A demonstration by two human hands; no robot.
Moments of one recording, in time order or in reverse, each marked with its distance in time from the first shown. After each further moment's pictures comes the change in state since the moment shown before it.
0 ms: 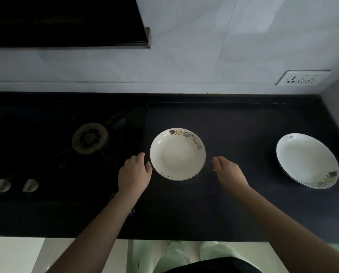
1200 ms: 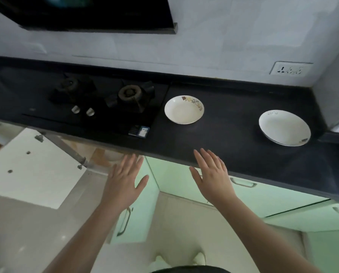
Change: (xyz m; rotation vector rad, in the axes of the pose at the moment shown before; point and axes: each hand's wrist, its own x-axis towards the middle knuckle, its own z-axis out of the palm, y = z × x) left_hand -0.382 -0.002 -0.032 0.175 -0.020 -0.009; right_hand -0.286 0.117 -0.001 -0.475 0.068 -0.692
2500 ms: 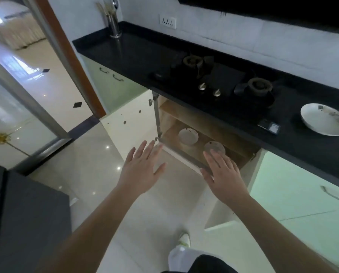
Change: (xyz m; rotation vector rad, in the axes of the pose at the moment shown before) left_hand -0.203 -0.395 -0.006 -0.106 0.071 -0.228; right_hand -0.025 -0.425 0.148 -0.116 -0.141 -0.355
